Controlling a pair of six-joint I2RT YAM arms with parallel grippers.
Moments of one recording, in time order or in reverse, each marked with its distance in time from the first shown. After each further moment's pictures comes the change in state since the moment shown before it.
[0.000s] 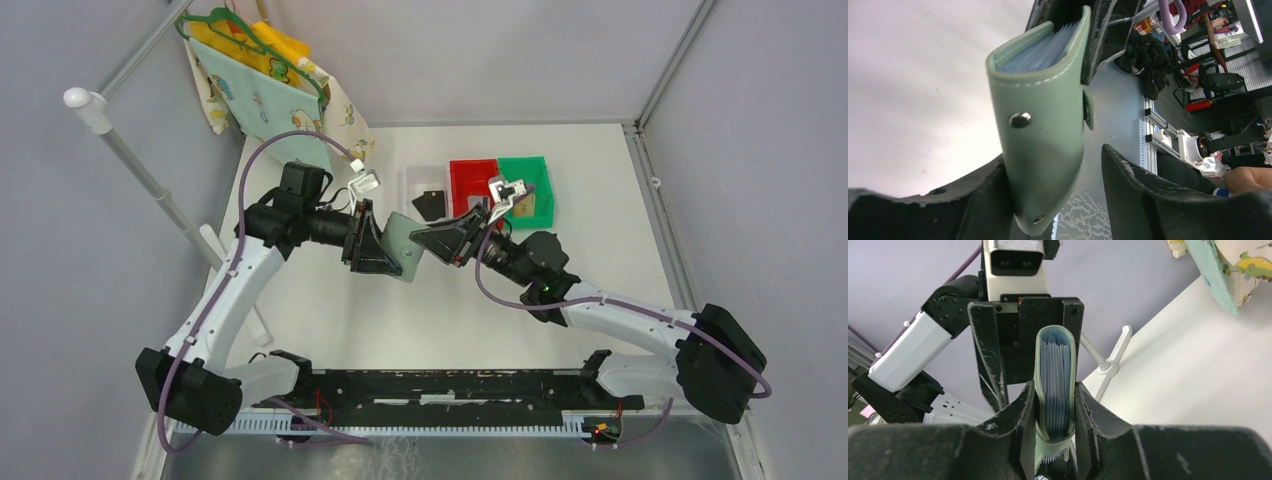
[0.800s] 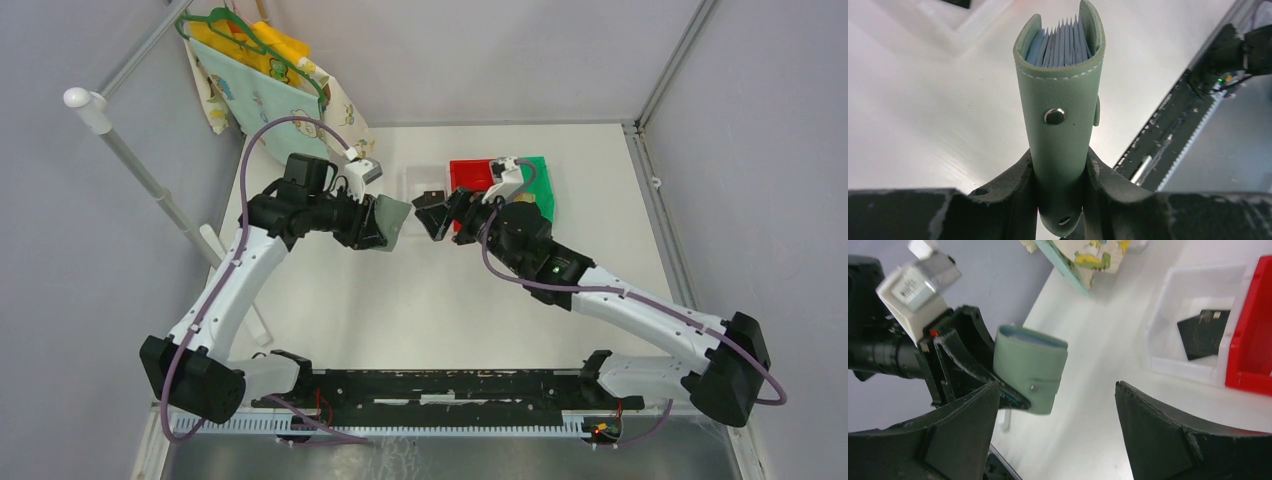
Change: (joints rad) left arm -0.006 0.047 0.058 -0.001 -0.575 0.031; right arm 0.022 -0.060 0.276 -0.696 0.417 -0.125
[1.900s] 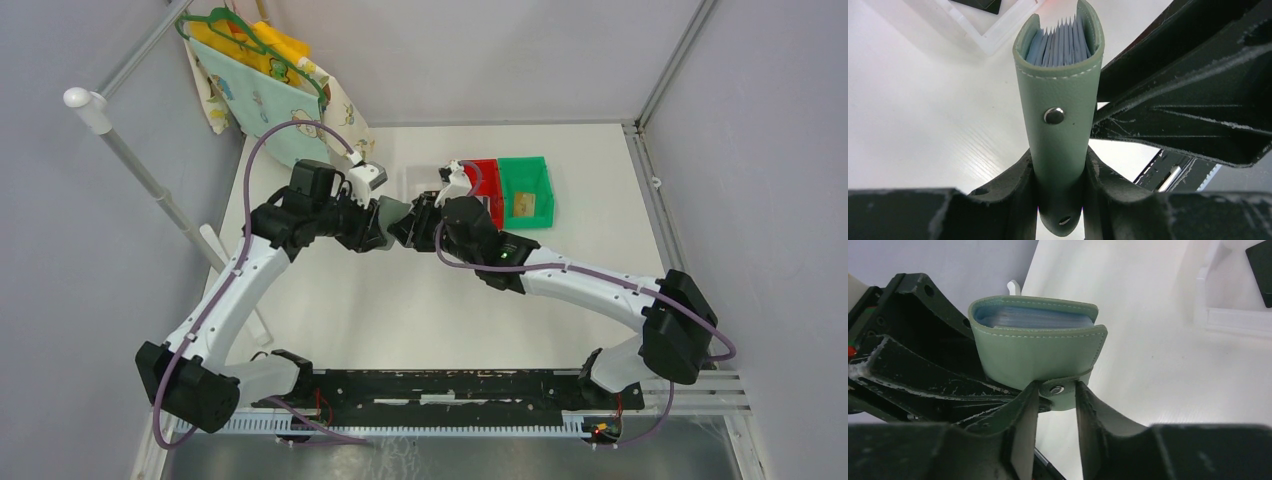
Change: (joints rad) left arm -0.061 -0.040 -0.055 0.084 -0.171 0.001; right arm 0.080 0.313 0.171 -0.071 -0.048 0.173
